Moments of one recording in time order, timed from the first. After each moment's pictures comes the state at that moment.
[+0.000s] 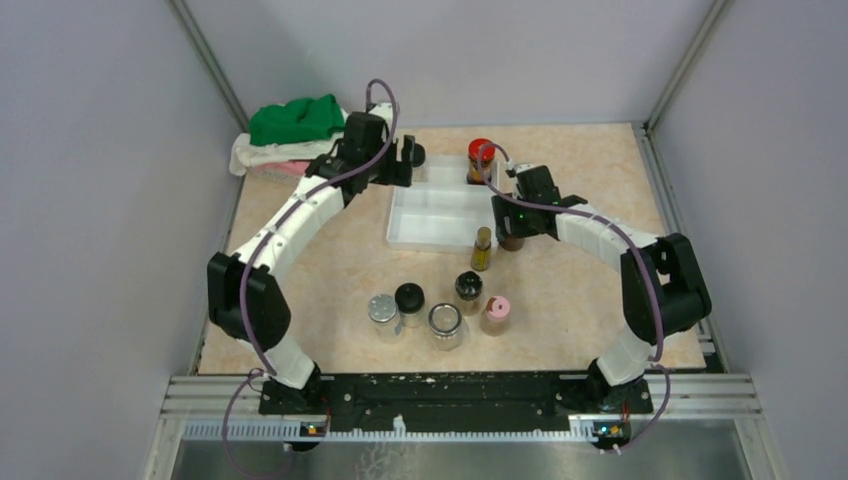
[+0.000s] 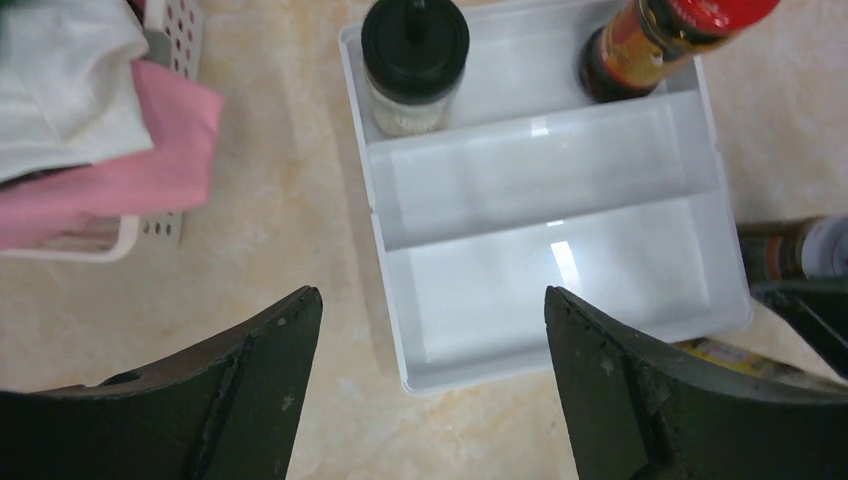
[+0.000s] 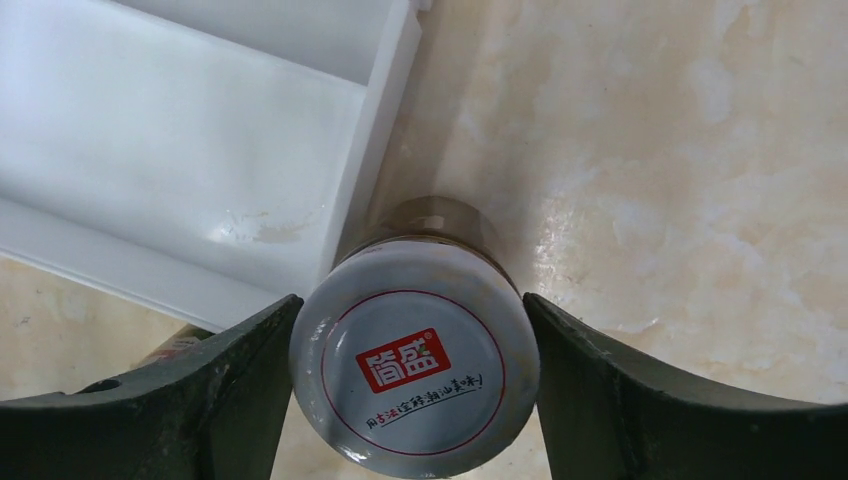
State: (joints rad) left arm -0.42 1.68 1.56 -0.48 -0.08 -0.15; right arm 0.39 1.65 1.07 -0.32 0.01 0.16
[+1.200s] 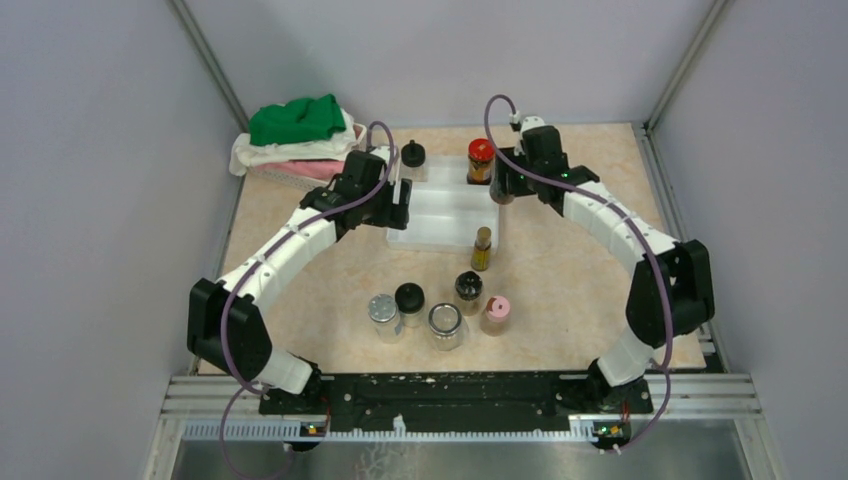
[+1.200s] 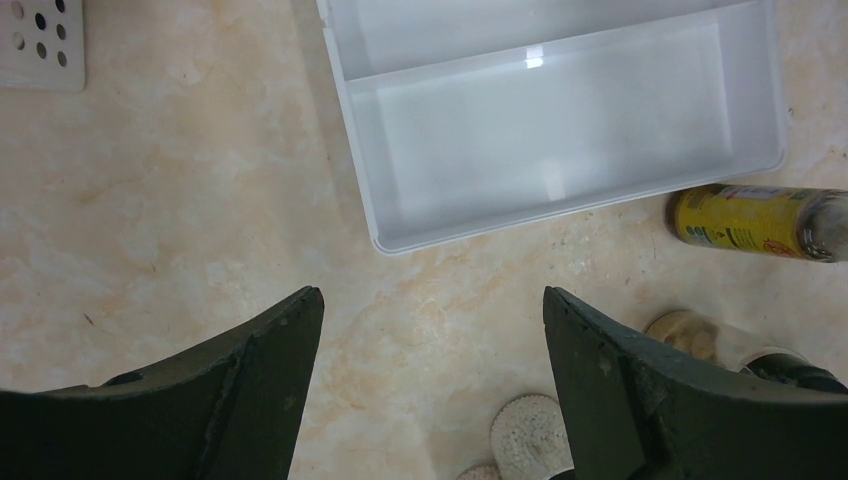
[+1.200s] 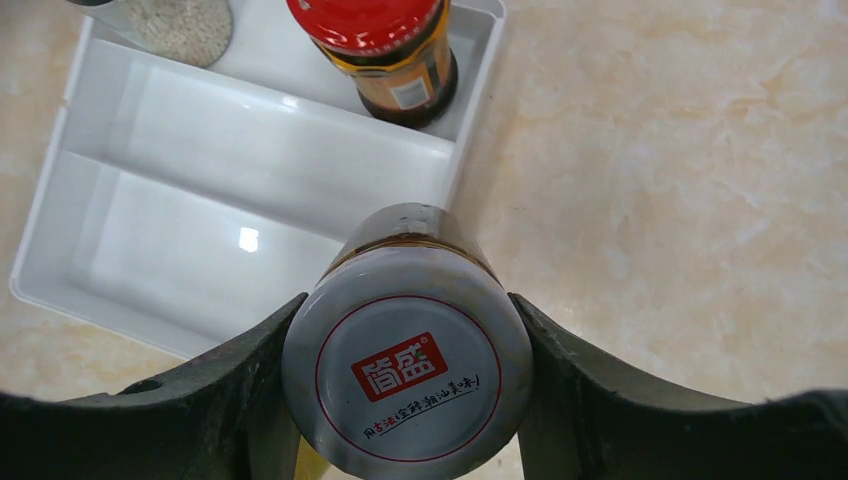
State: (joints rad) left arm -0.47 1.47 1.25 -0.55 -0.04 -0.21; right arm 0.40 1.62 1.32 -0.37 0.08 0.18
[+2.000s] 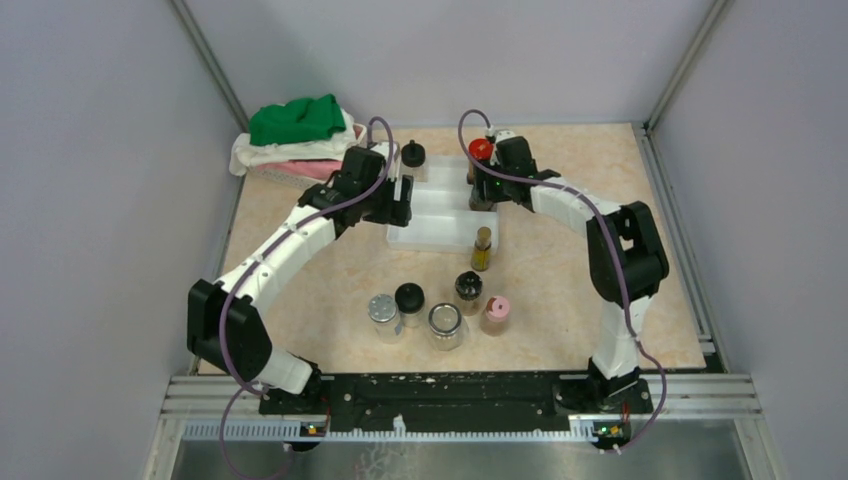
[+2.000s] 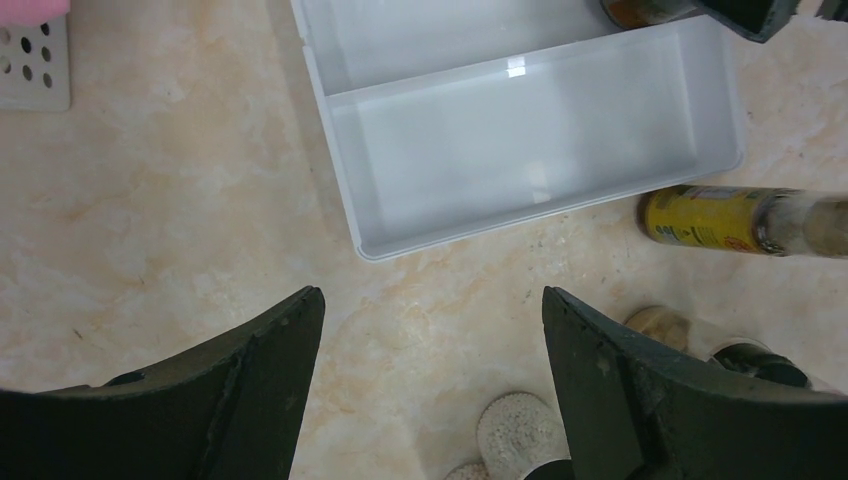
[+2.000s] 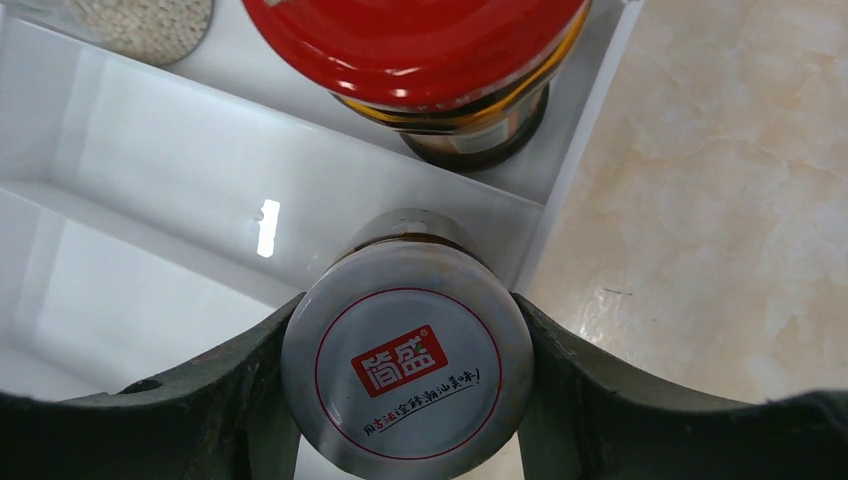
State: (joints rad) left arm -0.47 1.47 1.27 -0.56 -0.02 -0.21; right arm 0.42 1.93 1.39 -0.16 -0.03 0.22
